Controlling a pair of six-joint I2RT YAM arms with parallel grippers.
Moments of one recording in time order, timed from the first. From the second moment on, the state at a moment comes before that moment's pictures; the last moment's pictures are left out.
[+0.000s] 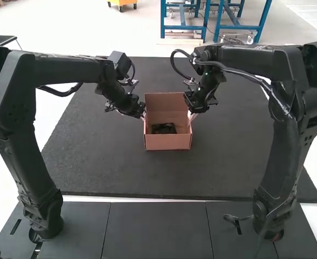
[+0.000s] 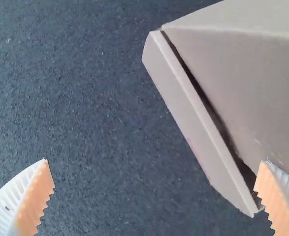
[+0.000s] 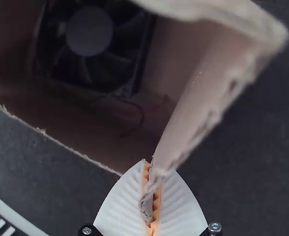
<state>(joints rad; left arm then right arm) -0.41 1.70 1.28 -0.70 0.10 0.01 0.44 1.80 1.48 -1.04 -0.17 -0.05</state>
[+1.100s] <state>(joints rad) -0.32 1.60 1.35 -0.69 0.00 0.08 0.48 1.80 1.42 -1.03 -0.14 -0.04</state>
